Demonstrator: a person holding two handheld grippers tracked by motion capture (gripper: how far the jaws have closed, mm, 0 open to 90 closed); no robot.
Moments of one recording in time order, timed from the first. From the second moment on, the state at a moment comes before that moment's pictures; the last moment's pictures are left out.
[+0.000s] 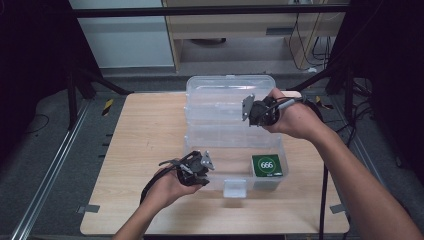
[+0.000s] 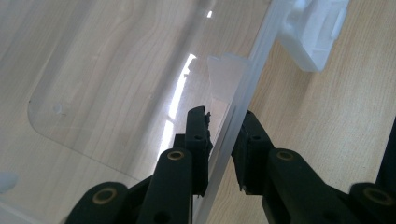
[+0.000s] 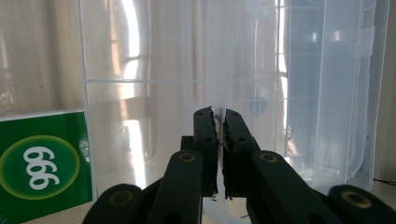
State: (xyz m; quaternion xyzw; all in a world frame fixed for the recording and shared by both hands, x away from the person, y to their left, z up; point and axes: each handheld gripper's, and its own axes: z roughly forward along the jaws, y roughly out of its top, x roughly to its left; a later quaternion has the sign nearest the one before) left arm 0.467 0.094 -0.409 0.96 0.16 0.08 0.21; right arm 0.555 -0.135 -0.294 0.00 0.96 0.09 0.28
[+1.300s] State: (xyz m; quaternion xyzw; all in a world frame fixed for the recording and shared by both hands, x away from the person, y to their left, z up) left arm 0.458 0.094 -0.412 0.95 0.18 0.09 0.22; right arm 0.480 -0.143 -0.309 -0.03 0.94 0.10 0.33
